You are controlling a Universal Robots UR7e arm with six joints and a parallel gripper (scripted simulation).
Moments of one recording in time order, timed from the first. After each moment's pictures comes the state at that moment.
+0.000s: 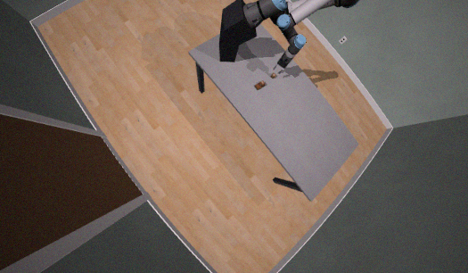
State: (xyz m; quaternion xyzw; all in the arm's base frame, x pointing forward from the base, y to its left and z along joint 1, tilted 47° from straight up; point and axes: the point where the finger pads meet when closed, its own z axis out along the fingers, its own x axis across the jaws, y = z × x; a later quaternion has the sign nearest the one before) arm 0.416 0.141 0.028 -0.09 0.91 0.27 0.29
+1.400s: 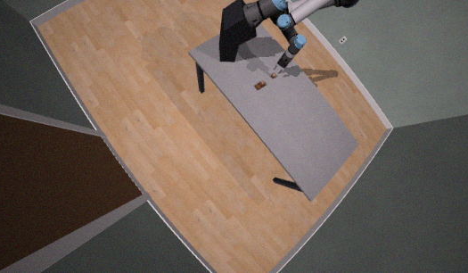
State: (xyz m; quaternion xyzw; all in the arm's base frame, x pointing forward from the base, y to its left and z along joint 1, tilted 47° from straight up) arm 0.416 0.141 0.028 -0.09 0.91 0.27 0.29
